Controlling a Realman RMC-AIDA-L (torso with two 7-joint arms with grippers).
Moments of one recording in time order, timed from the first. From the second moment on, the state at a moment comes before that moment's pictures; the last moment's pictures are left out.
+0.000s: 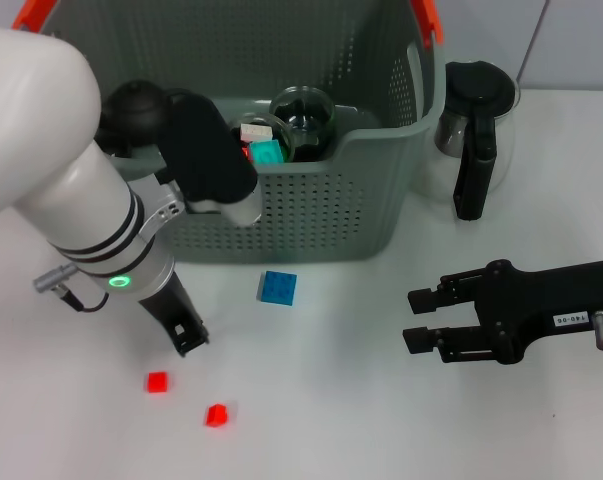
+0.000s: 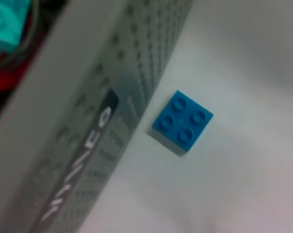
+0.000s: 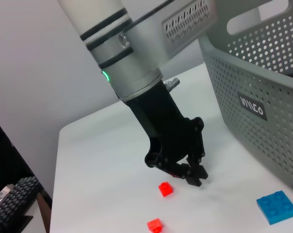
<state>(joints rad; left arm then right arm) -0.59 -2.18 1.54 1.28 2.83 1.50 -2.43 0.58 2.04 -0.93 -0.67 -2.02 -1.64 1.54</state>
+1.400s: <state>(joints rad) -0.66 -2.17 1.51 1.25 2.60 1.37 -2.94 0.59 2.00 -0.94 -0.69 -2.03 -1.70 1.57</state>
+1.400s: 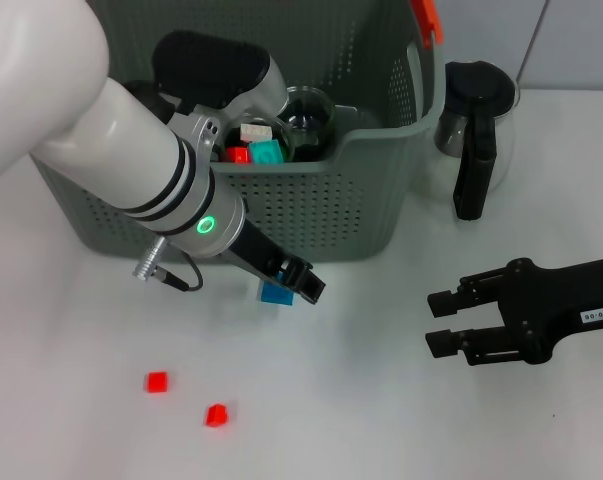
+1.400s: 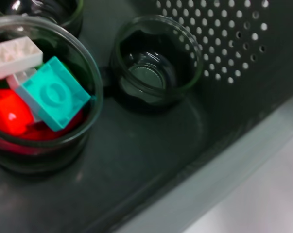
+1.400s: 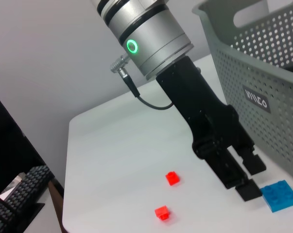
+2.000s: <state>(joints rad) -0.66 -2.17 1.52 1.24 2.66 1.36 -2.93 0.61 2.00 -0.94 -0.69 -2.06 -1.71 1.58</state>
